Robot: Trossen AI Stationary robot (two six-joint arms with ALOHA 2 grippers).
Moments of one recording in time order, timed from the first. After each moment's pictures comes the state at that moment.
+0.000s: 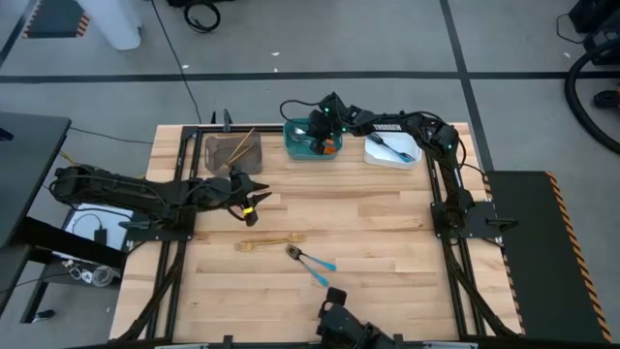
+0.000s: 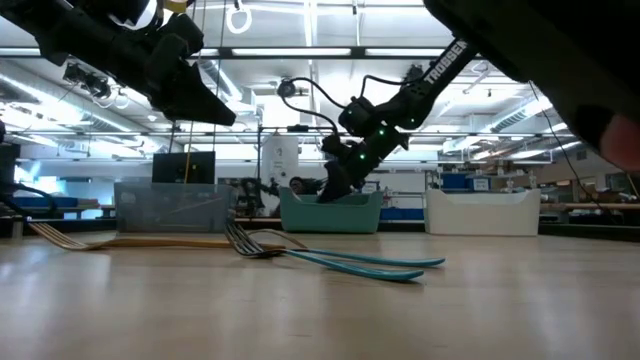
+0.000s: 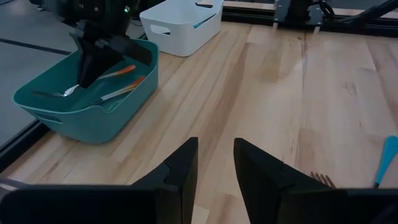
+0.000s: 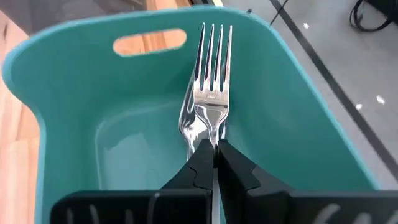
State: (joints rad) left arm 0.00 0.97 0.42 0.13 -0.37 -0.12; right arm -0.65 2.13 1.46 -0.03 -0.24 -0.29
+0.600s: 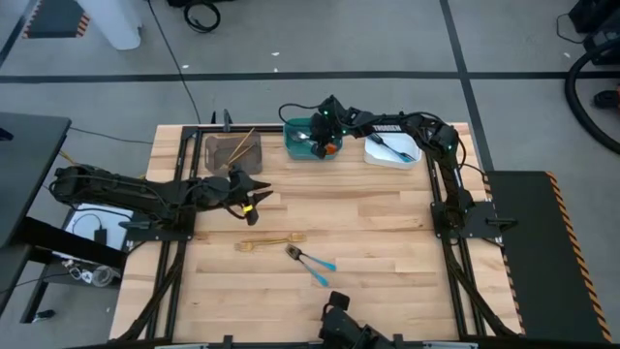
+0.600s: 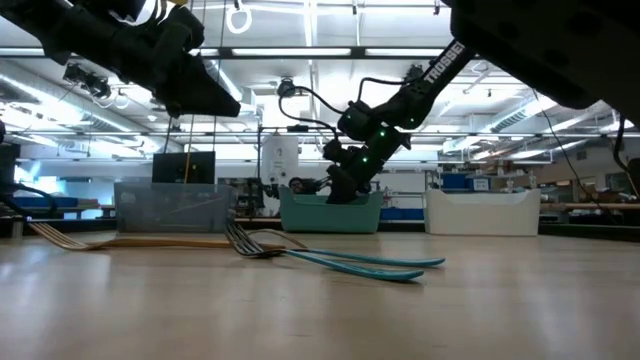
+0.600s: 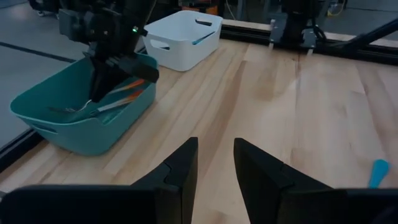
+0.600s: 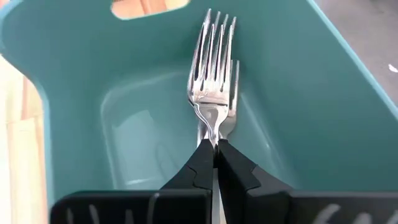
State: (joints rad) left arm 0.00 0.97 0.42 0.20 -0.37 -0.15; right arm -0.64 2.13 1.46 -0.13 -0.21 -0.24
